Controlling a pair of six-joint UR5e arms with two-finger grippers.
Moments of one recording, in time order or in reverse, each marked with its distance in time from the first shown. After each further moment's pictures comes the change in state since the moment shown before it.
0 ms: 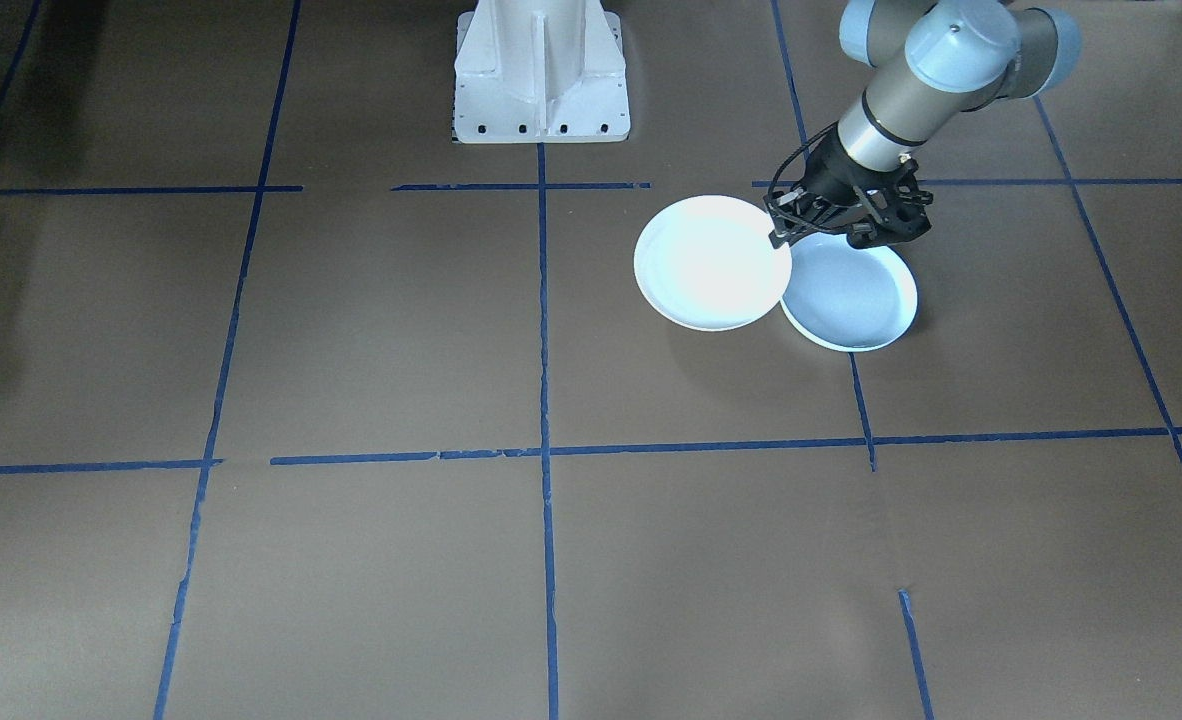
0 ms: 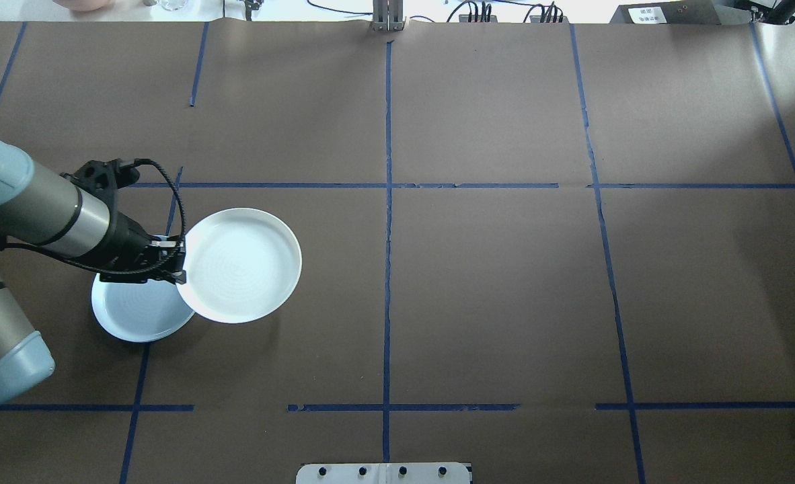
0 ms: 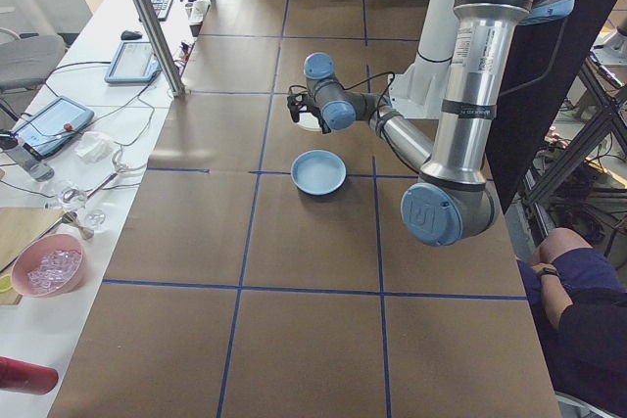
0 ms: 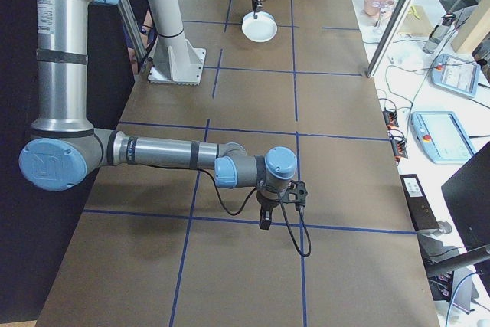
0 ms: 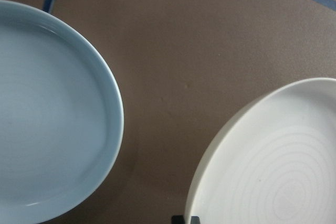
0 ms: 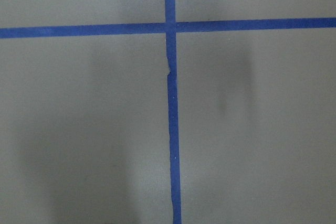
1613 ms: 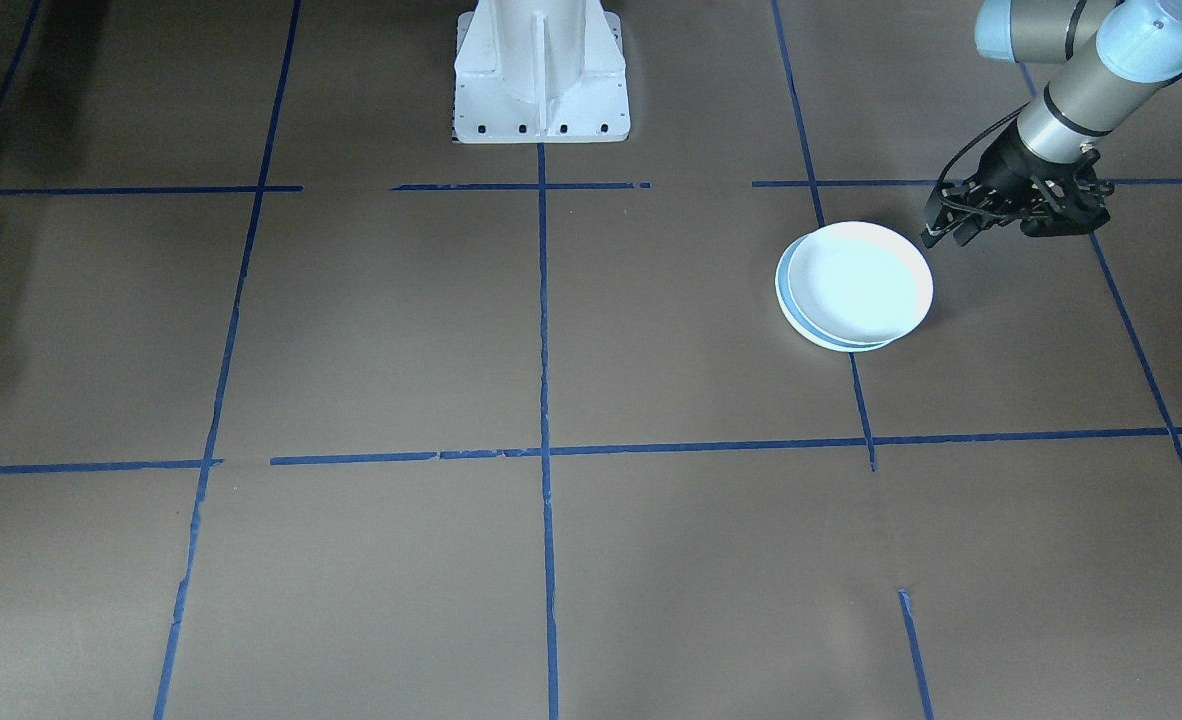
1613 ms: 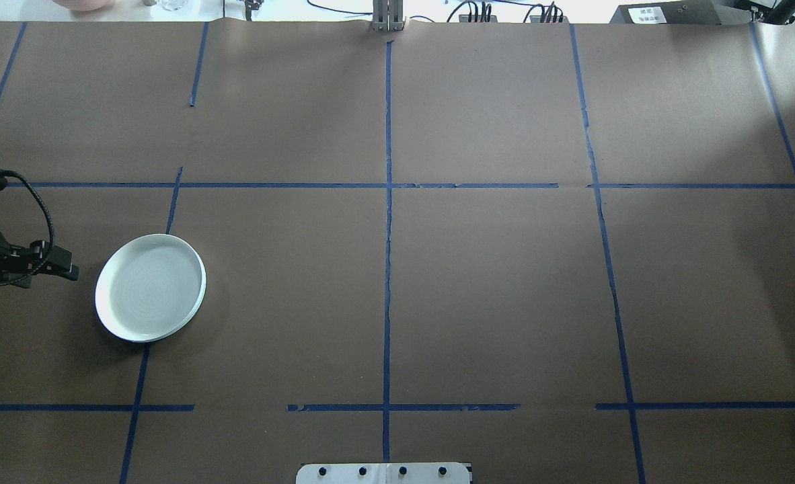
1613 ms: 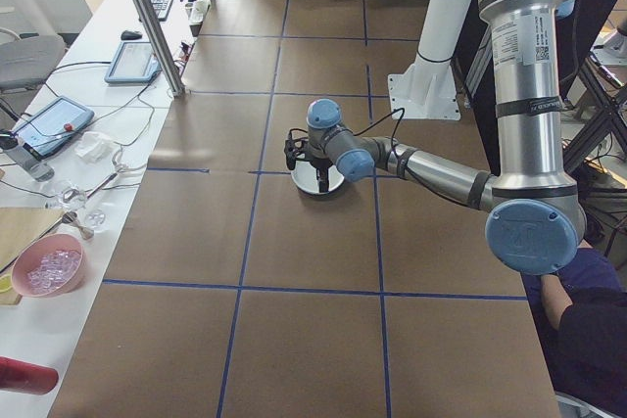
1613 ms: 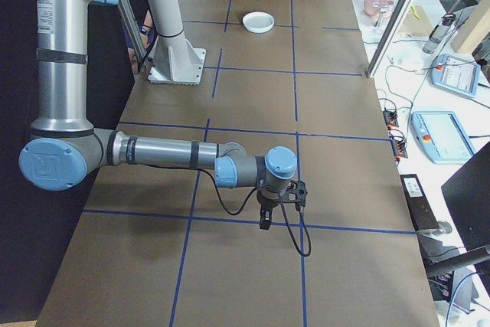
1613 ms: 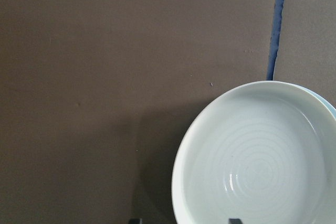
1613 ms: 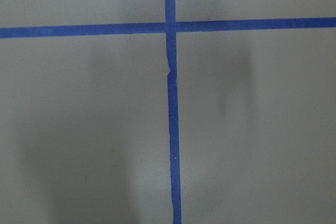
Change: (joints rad) left arm -0.155 0.270 0.007 -0.147 -0.009 0.269; right arm 0.000 0.000 0.000 0.000 0.000 0.000
